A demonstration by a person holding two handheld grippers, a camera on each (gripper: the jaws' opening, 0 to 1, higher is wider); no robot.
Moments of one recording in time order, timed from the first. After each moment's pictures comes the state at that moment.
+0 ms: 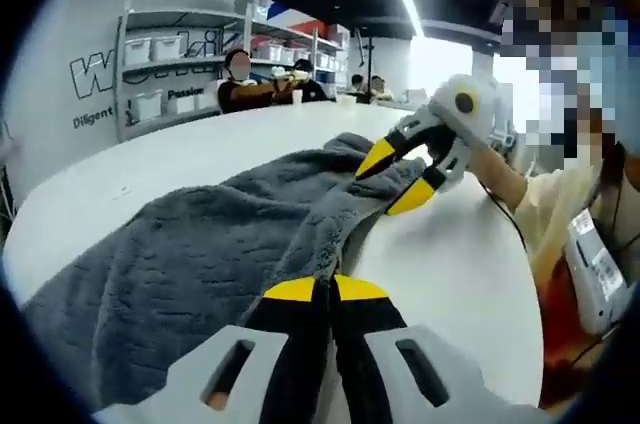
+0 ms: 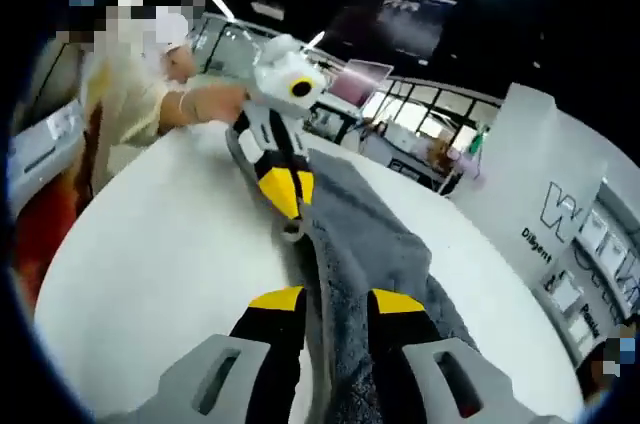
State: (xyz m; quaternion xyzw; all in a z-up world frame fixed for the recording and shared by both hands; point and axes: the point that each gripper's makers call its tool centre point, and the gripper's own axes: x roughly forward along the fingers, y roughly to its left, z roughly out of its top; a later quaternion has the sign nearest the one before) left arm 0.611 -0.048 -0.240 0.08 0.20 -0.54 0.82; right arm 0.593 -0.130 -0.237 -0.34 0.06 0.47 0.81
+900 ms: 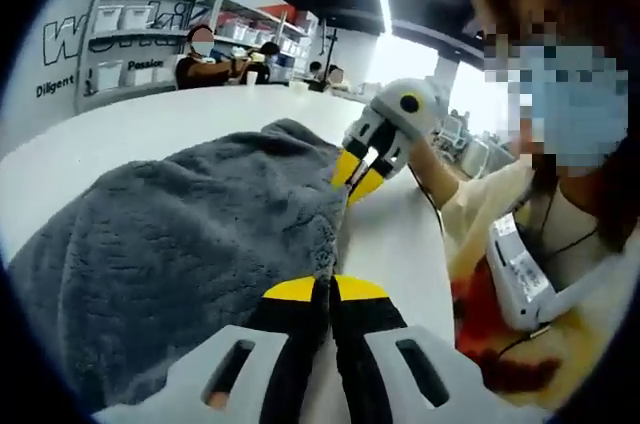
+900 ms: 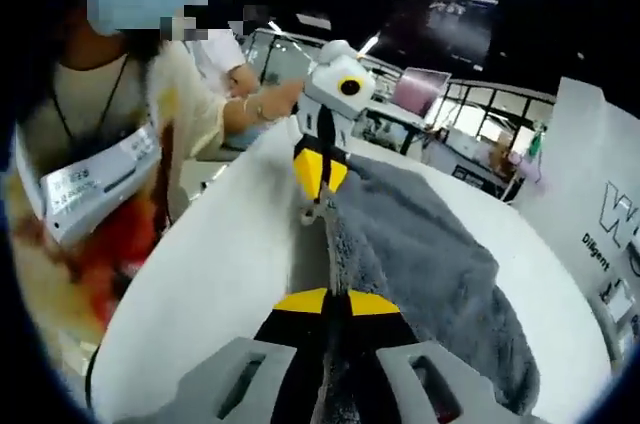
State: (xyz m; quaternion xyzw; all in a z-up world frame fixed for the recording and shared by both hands) left arm 0.527 -0.037 -0.242 0.07 0.27 -0.62 0.73; right arm 0.517 -0.122 -0.235 -0.28 0.10 0.63 0.72
